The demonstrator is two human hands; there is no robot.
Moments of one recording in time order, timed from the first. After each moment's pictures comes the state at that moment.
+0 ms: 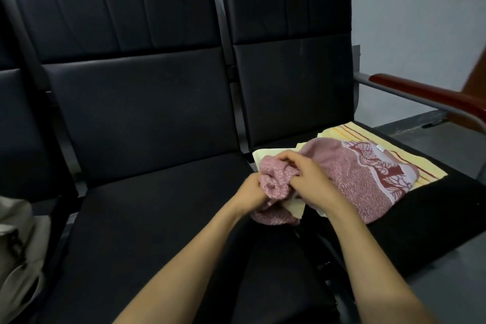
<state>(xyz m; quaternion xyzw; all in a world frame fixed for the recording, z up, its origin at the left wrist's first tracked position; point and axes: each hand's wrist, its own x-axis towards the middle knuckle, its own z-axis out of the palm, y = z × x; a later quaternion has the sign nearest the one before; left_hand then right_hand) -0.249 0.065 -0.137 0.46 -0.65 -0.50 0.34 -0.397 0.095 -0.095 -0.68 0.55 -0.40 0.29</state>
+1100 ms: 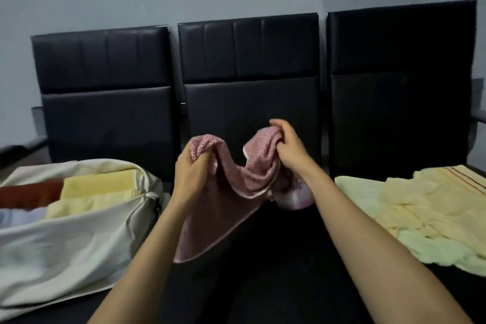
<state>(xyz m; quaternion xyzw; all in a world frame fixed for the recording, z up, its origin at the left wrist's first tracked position) -0.010 0.163 -0.027 0.57 -0.47 -0.14 0.66 -0.187 0.028 -0.032 -0.70 0.41 -0.46 0.36</state>
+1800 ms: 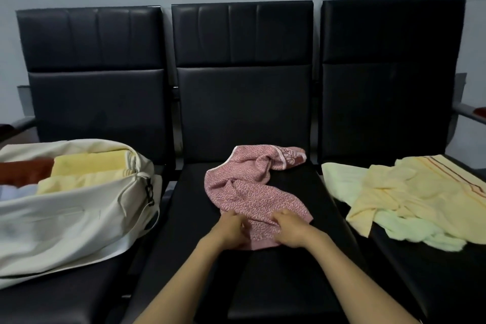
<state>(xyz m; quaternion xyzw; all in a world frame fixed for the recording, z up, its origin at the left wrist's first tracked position) -0.062 0.164 -0.180 0.70 -0.68 -0.23 0.07 -0.245 0.112 -0.177 -0.83 0.50 0.03 0.23</state>
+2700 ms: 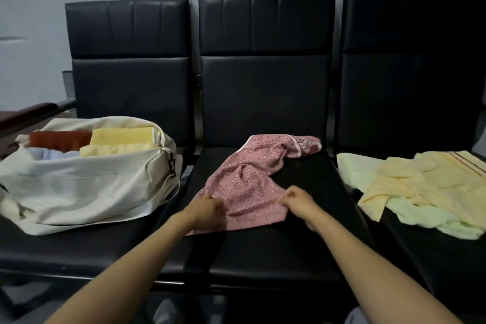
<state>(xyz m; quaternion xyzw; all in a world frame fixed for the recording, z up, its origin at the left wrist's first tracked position) -0.002 0.229 -0.173 0.75 -0.65 -0.14 -0.01 -0.234 0.132 -0.180 -0.66 0.56 -0.23 0.45</state>
